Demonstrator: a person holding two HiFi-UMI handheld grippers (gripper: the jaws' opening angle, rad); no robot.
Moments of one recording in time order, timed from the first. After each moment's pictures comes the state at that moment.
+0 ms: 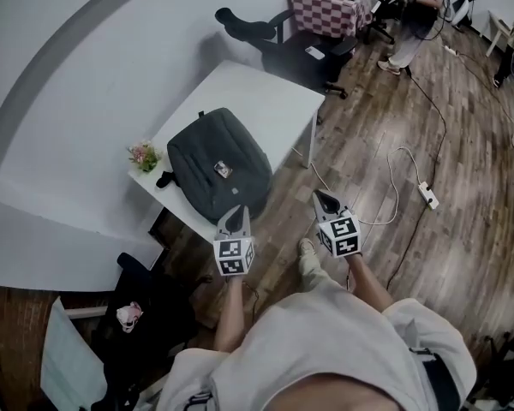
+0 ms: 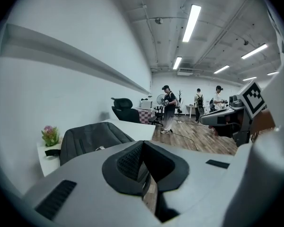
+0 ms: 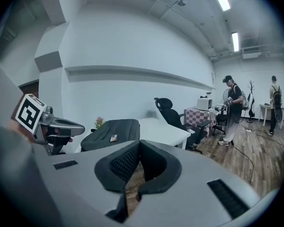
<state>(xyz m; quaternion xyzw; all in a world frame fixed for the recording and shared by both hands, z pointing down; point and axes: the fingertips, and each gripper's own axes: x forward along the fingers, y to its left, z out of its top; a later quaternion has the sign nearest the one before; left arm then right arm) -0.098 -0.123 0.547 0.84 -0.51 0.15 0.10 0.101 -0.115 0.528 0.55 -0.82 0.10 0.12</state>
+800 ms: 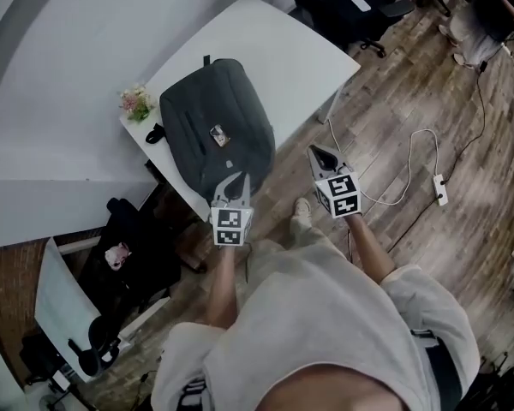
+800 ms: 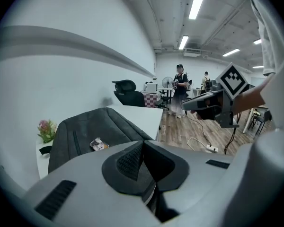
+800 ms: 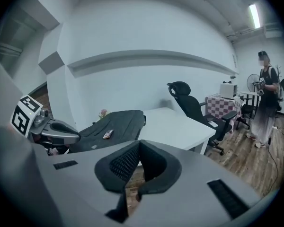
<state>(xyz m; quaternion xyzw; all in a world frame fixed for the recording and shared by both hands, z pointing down) -0.070 -0.208 0.606 0.81 -0.52 0.25 0.13 0.098 -0.272 0.580 0.44 -0.87 0.15 0.16</state>
